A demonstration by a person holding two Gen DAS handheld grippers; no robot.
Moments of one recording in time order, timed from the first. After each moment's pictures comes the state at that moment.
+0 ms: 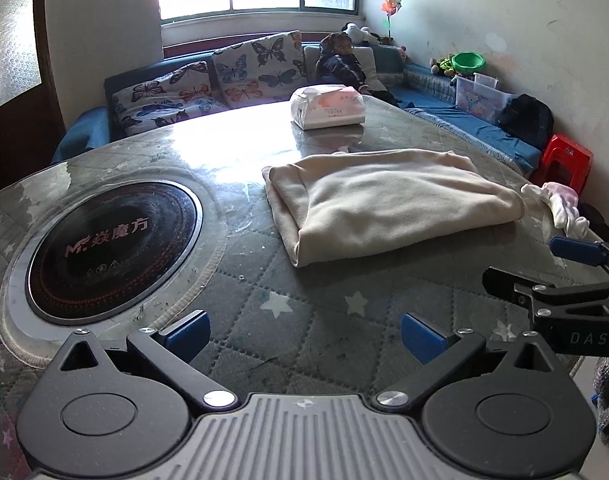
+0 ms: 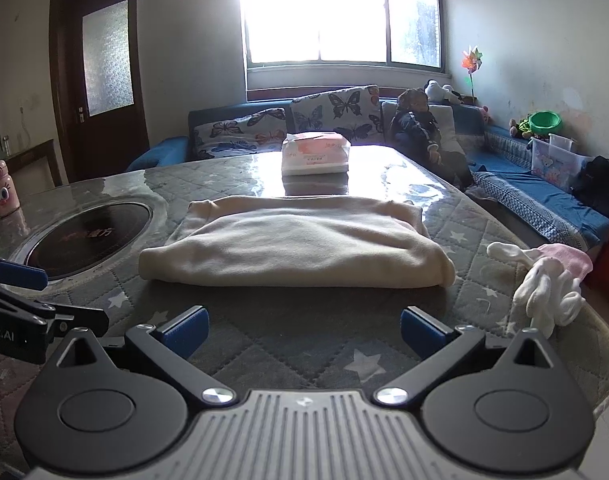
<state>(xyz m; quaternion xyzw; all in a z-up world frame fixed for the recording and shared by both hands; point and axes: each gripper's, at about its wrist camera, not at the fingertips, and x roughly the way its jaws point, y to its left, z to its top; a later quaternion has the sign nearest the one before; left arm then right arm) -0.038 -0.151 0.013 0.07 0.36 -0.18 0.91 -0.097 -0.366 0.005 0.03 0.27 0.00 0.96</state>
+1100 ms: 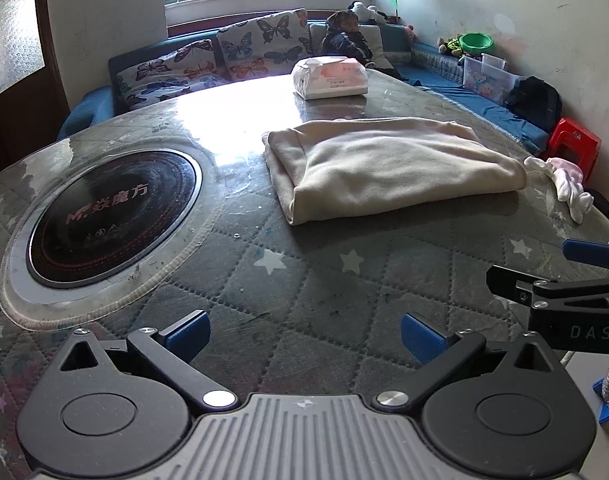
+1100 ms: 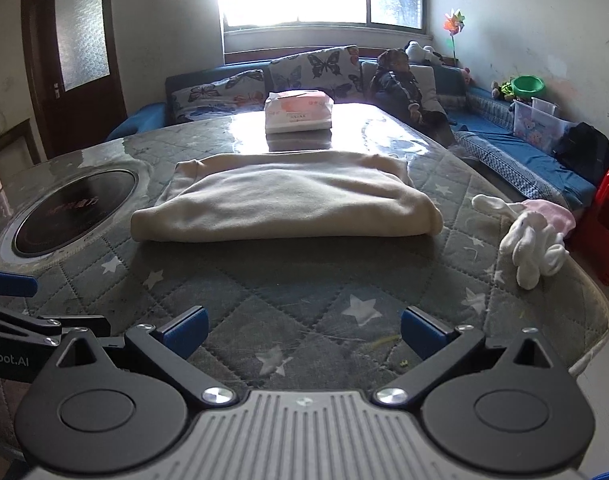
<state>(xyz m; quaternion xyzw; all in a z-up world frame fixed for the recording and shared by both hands) -0.050 -0.156 0.001 0.07 0.39 -0.16 0.90 -0.106 -0.359 0.002 0.04 0.33 -0.03 0.94</state>
